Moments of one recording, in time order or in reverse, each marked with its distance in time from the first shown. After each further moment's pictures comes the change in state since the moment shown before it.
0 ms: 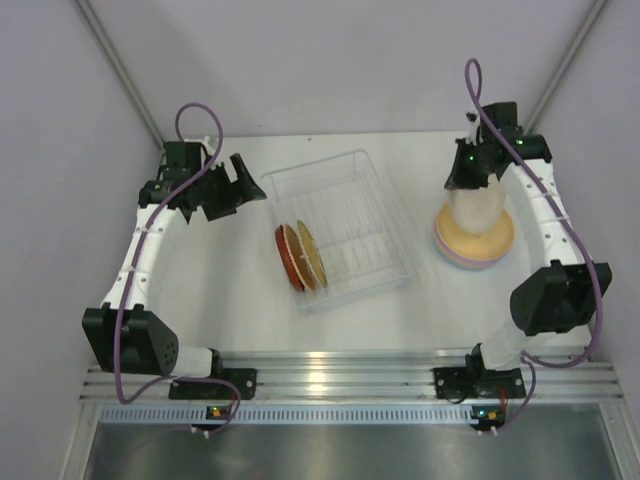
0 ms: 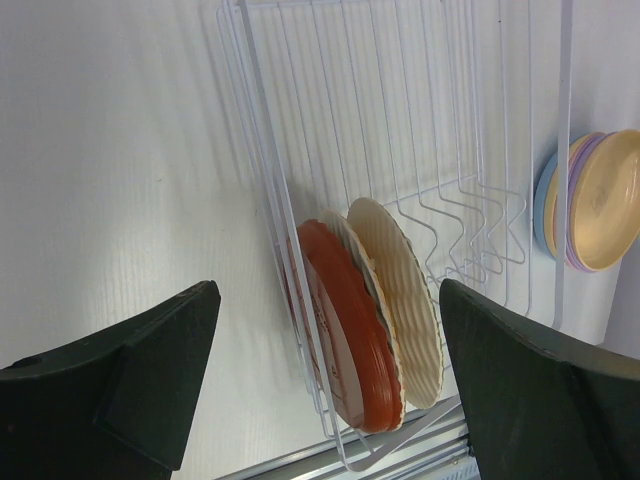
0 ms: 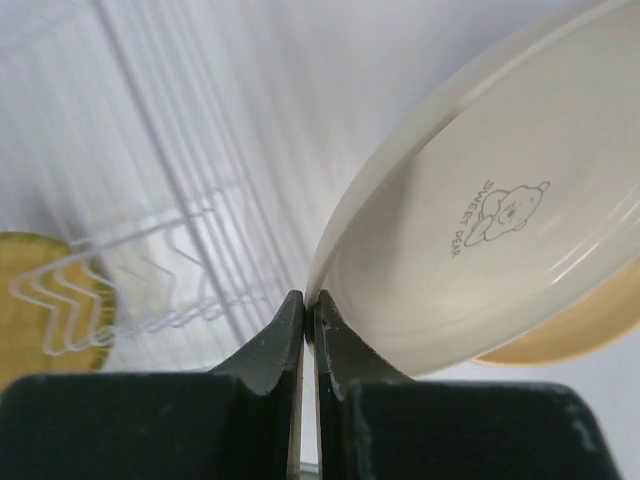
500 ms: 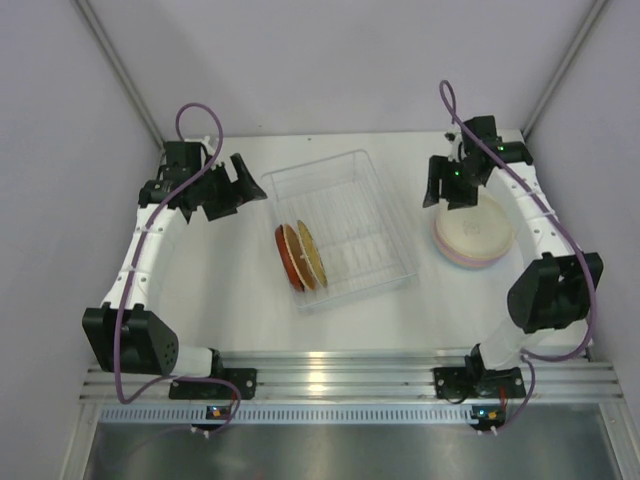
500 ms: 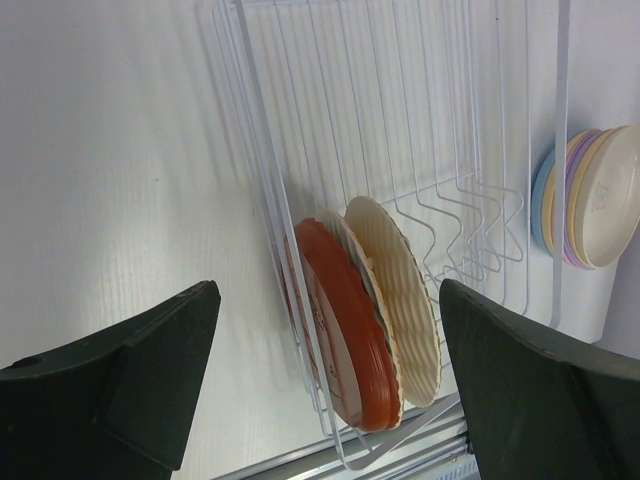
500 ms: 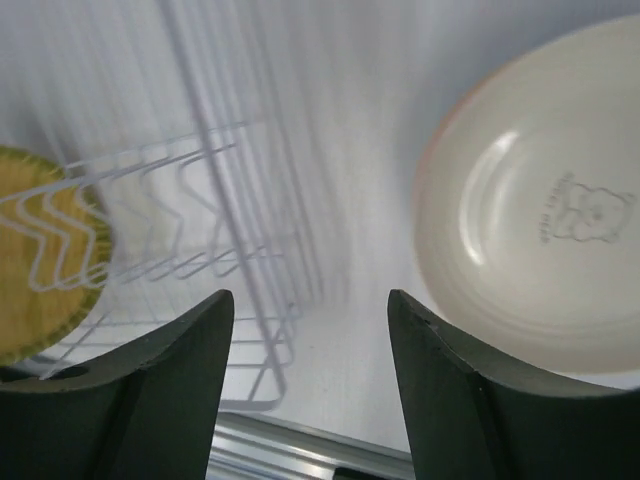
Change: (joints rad) left arm 0.000 0.001 0.000 0.000 0.005 0.000; right arm 0.040 0.039 -0.146 -0.044 0.051 -0.063
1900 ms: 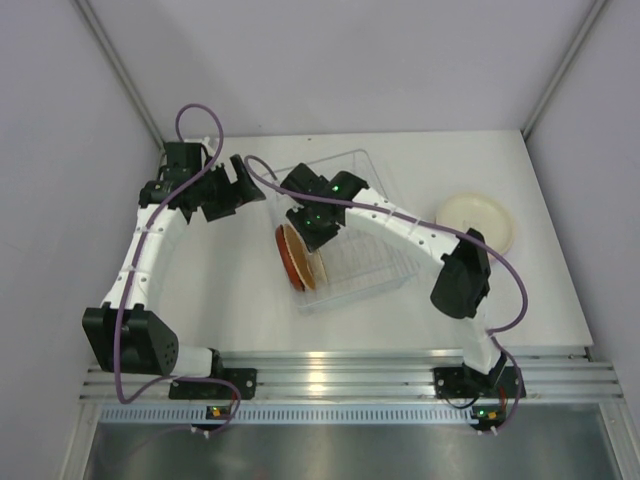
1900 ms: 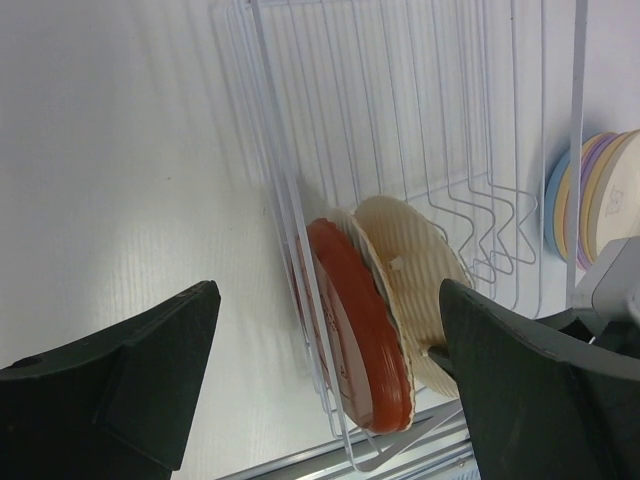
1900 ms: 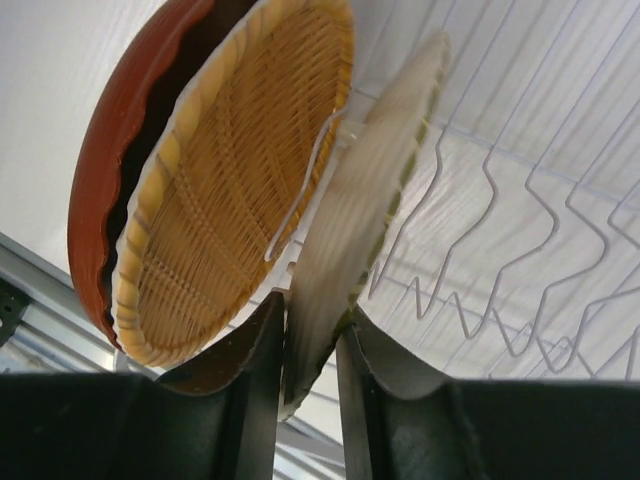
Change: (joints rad) left arm -0.001 -0.001 -0.005 -0.001 -0.021 0.008; right arm 0.817 0.407 0.427 -0.054 0.177 0.062
